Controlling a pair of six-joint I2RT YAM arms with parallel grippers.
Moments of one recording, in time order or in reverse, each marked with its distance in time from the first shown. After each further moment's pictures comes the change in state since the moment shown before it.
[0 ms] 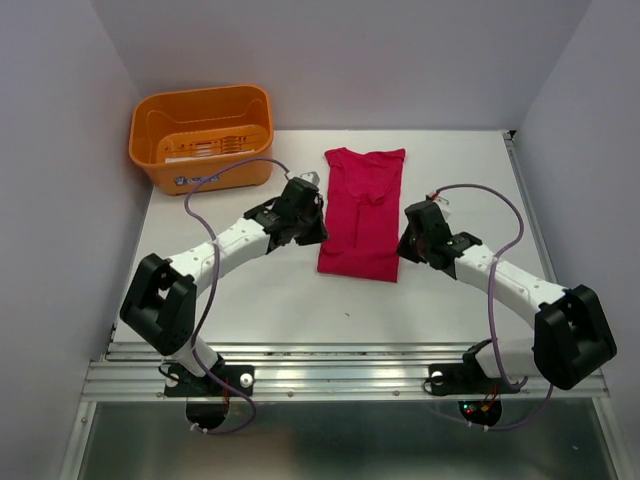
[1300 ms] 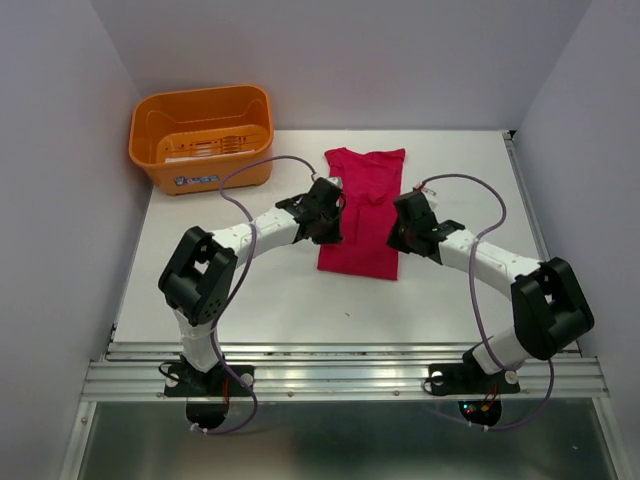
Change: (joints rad) left arm -0.049 0.261 0.150 0.001 -0.006 0.088; right arm 0.000 0.171 0.094 0.051 -0.013 -0.035
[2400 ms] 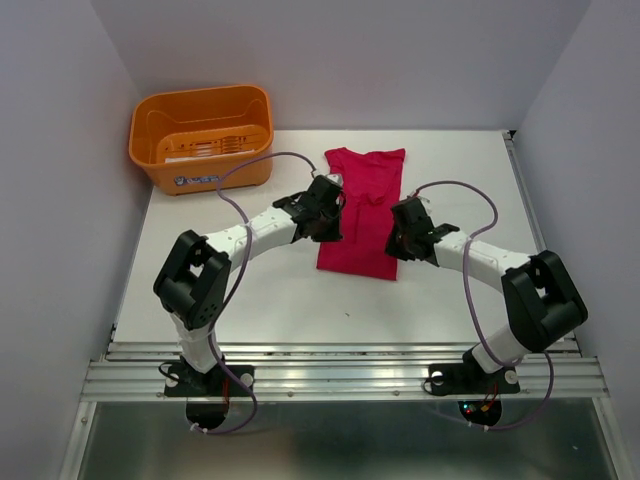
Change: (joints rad) left arm -0.028 -0.037 0.012 -0.032 -0.020 0.017; right arm 0.000 0.039 -0.040 0.019 -0.062 -0.017
